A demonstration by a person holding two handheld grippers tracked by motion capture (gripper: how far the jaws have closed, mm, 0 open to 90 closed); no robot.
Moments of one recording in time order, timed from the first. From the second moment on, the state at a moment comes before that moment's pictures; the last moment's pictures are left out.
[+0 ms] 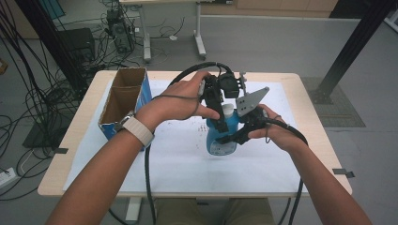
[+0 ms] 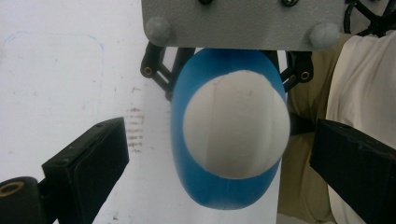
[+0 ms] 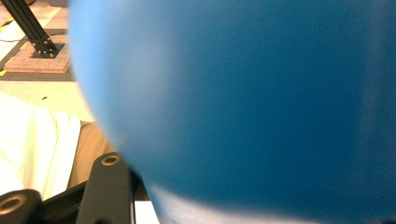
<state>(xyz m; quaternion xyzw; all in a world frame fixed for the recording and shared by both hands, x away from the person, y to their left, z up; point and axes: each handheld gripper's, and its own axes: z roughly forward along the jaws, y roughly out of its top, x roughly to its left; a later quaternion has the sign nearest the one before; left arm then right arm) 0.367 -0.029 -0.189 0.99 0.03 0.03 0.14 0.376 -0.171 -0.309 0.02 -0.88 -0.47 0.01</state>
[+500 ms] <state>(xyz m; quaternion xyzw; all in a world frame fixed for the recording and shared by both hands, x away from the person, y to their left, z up) 0.366 -0.030 -0.191 0.99 0.03 0.03 0.14 0.376 -0.170 -0.310 0.02 -0.88 -0.47 0.01</state>
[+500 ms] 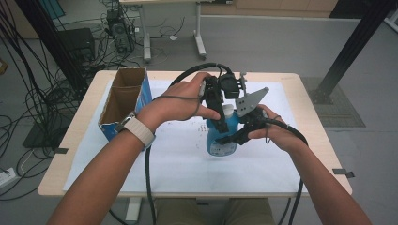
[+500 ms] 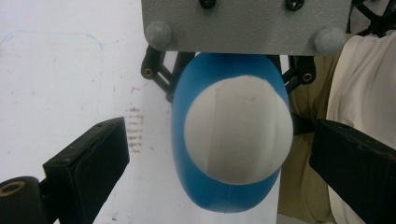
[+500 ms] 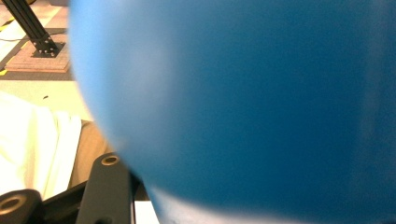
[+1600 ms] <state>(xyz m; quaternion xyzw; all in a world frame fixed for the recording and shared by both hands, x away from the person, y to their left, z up) 0.366 -0.029 -0.192 0.99 0.03 0.03 0.14 0.376 -0.171 -0.311 0.02 -0.88 -0.47 0.01</state>
